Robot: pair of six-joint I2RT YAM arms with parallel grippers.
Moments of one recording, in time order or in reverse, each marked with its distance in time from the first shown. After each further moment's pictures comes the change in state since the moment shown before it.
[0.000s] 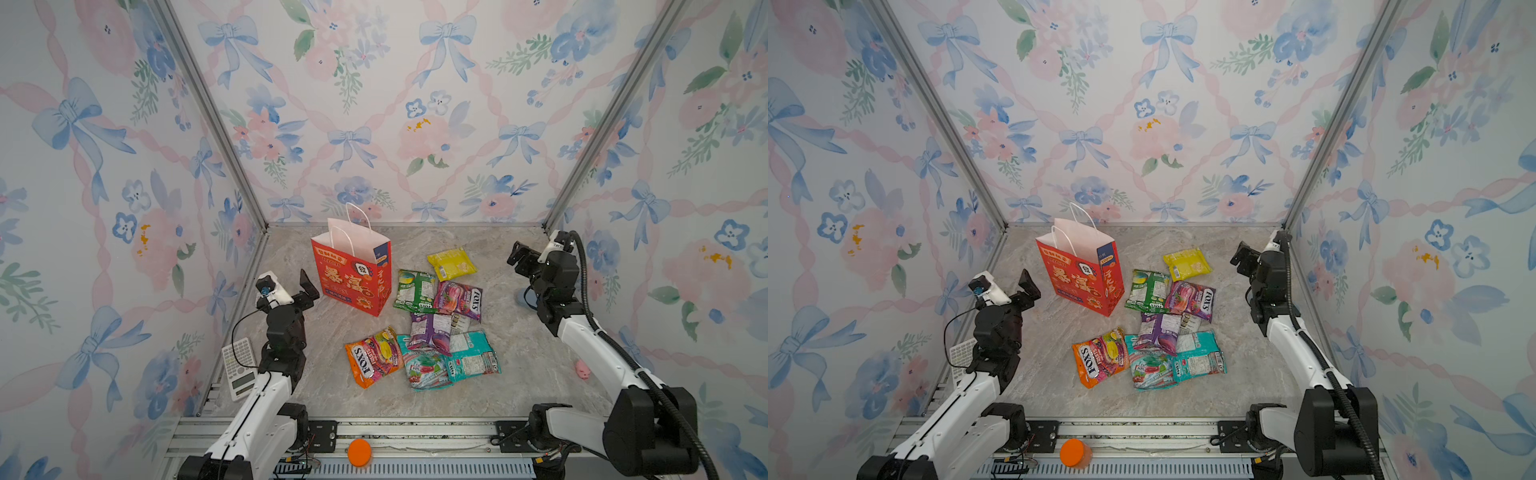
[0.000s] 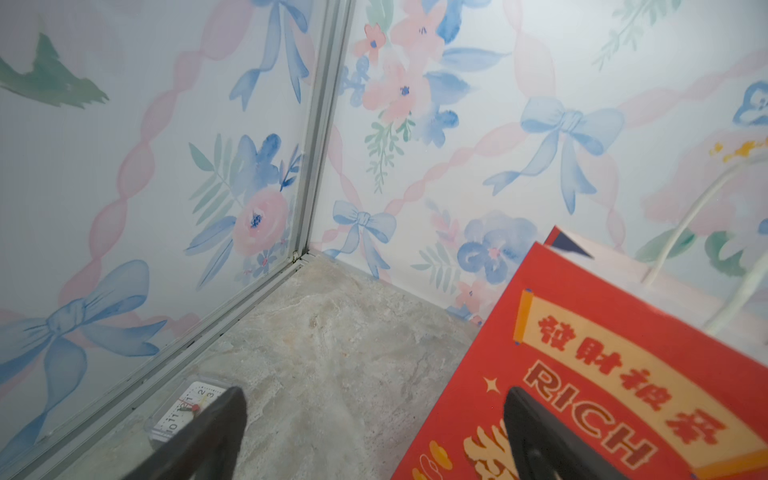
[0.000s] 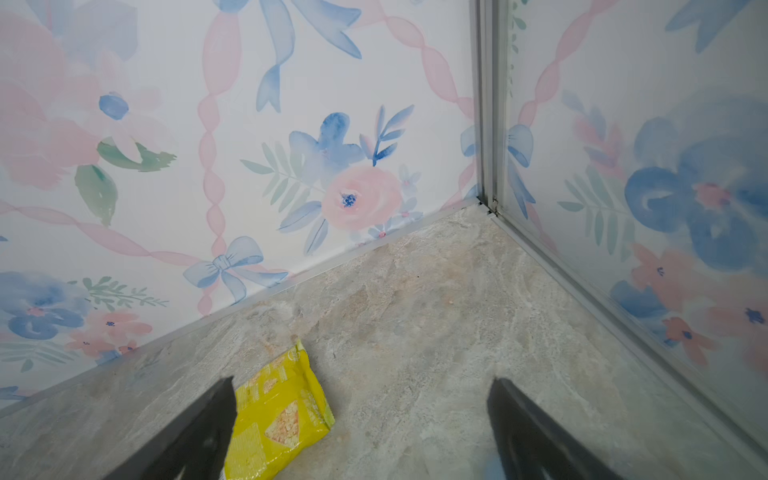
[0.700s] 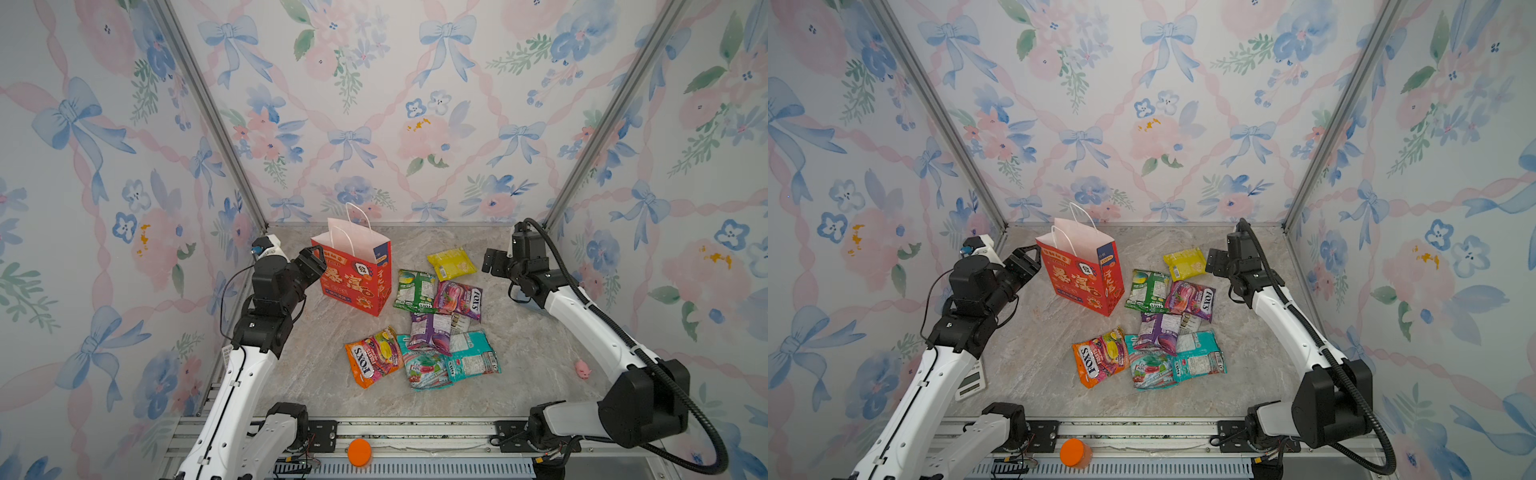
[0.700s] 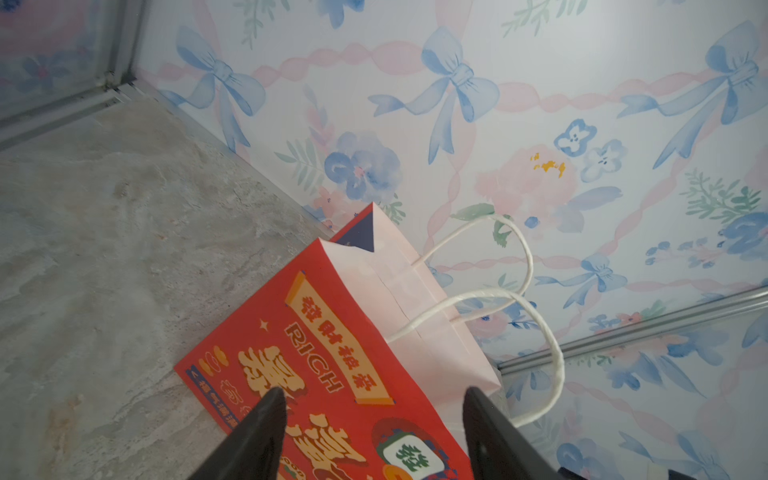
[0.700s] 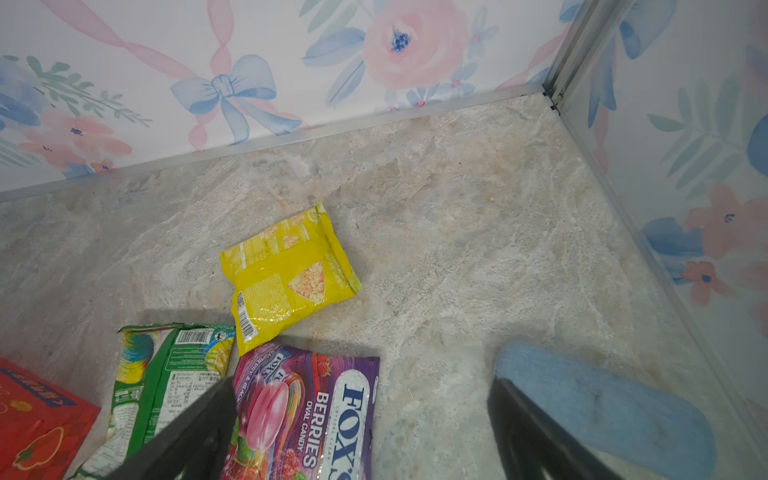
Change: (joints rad) left arm -0.078 0.143 0.651 -0.803 0.397 -0.478; right arm 0.230 0.151 0.353 -0.612 0.078 -0.117
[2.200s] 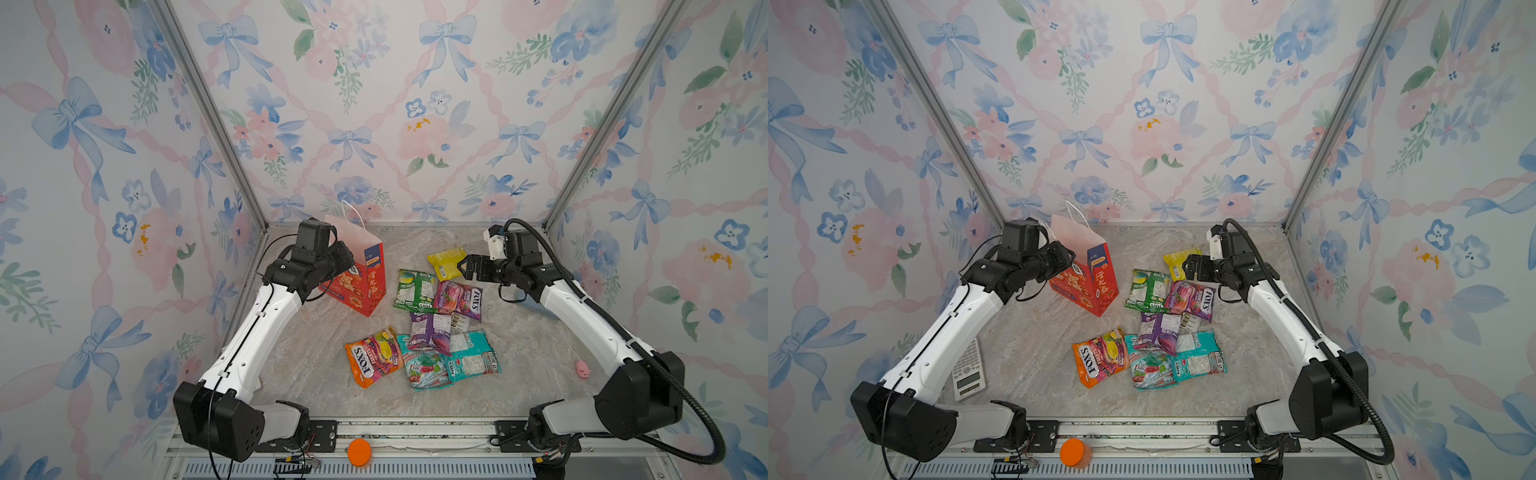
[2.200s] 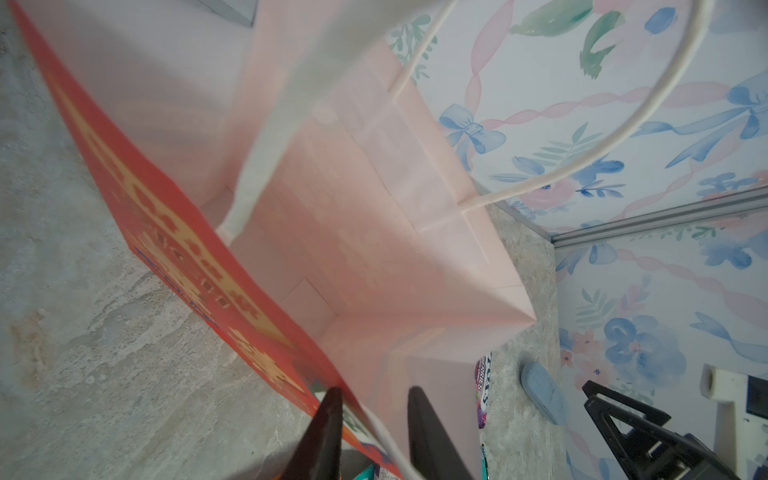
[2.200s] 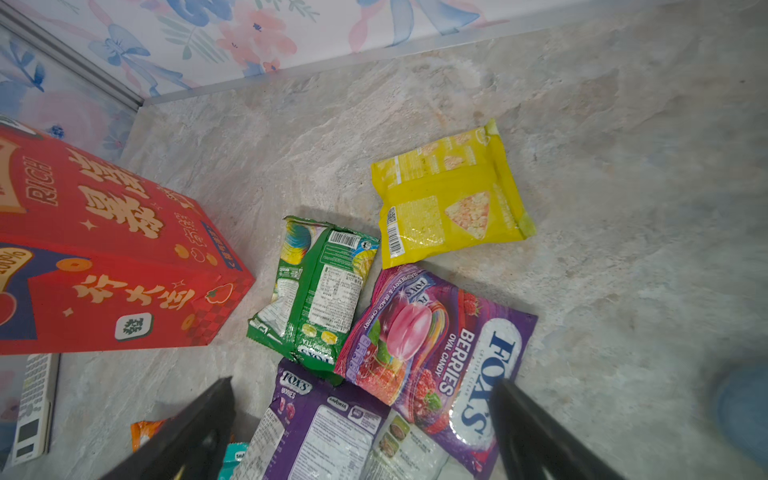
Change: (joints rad) left arm -0.131 0.371 0.375 -0.394 0.059 0.102; right arm 0.046 0.036 0.052 -0.107 -0.440 0.017
